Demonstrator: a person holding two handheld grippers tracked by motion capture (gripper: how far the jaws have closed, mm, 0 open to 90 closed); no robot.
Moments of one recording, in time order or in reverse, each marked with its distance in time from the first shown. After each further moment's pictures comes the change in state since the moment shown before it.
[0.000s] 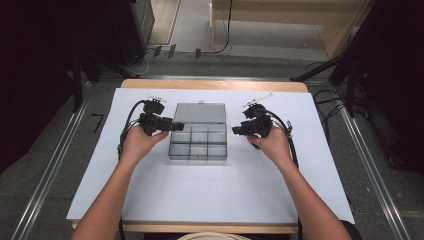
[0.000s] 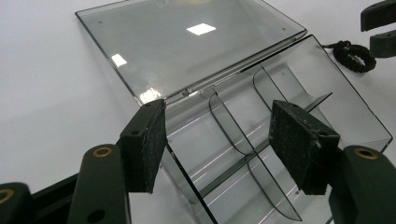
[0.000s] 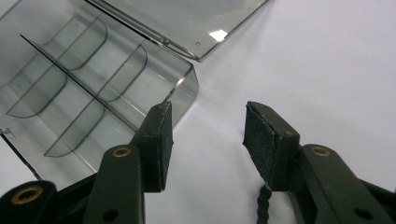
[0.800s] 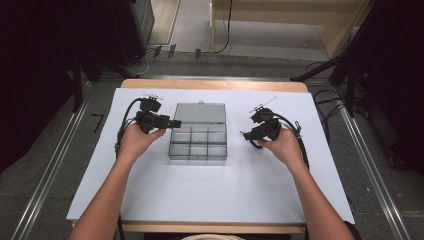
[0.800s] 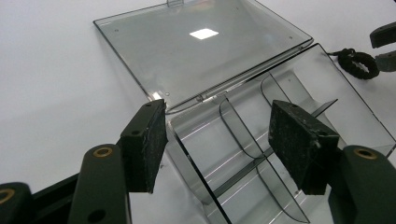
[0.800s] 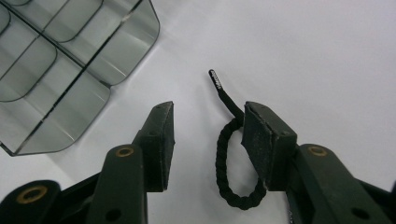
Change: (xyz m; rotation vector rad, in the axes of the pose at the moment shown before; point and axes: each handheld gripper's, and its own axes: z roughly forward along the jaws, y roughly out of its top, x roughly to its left) left arm 0.008 0.003 -0.006 -0.018 0.011 -0.010; right arm -0.018 -0.016 -0.006 0.142 -0.067 -0.031
